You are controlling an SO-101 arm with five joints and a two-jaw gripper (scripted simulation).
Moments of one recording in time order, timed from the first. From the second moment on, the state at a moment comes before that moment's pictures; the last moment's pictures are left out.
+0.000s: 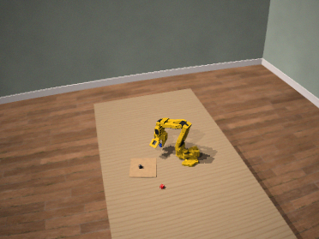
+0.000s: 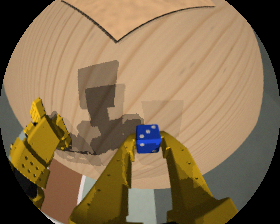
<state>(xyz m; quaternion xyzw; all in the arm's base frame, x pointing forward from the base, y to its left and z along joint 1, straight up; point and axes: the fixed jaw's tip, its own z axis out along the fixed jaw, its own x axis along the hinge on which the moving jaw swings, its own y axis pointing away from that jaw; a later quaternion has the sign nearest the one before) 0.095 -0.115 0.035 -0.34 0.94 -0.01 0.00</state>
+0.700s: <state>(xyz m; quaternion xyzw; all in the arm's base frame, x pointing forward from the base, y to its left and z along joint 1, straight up) 0.096 -0.115 0.027 -0.34 0.94 -0.01 0.00</state>
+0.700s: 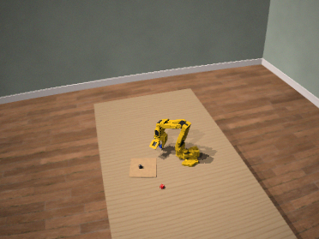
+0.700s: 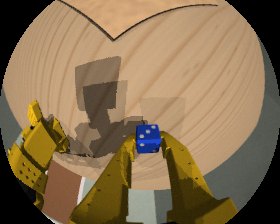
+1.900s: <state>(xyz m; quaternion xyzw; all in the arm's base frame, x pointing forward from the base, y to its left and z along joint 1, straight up) 0.096 -0.116 0.015 -0.34 0.94 -0.01 0.00</state>
